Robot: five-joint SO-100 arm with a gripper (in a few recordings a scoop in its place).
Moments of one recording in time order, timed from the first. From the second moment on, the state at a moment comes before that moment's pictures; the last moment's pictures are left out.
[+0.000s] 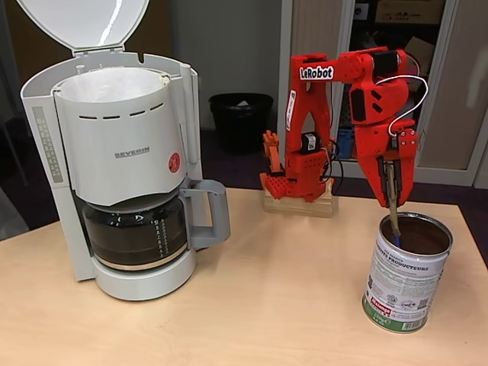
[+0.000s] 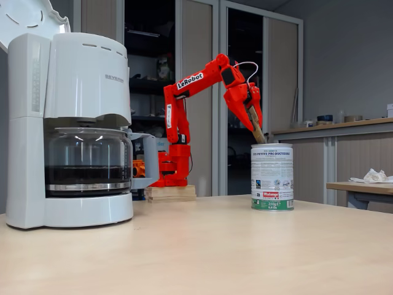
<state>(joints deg) -36.1 99.8 80.1 86.5 -60.0</state>
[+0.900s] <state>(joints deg) -49.4 98.1 83.9 81.4 -45.1</state>
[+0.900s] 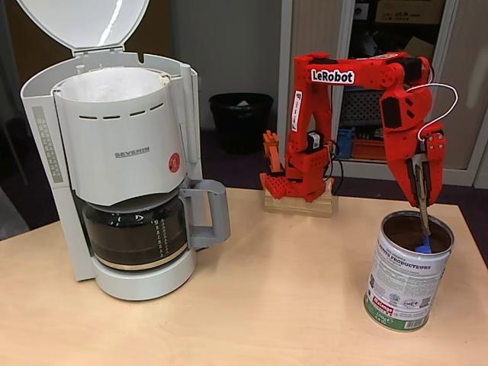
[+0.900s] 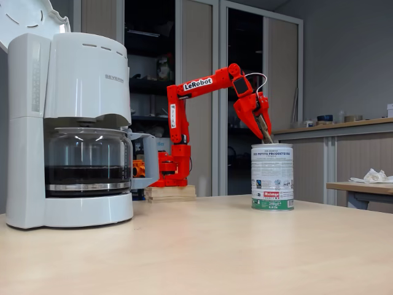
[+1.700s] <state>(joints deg) -51.0 104.1 93.5 71.0 -21.0</state>
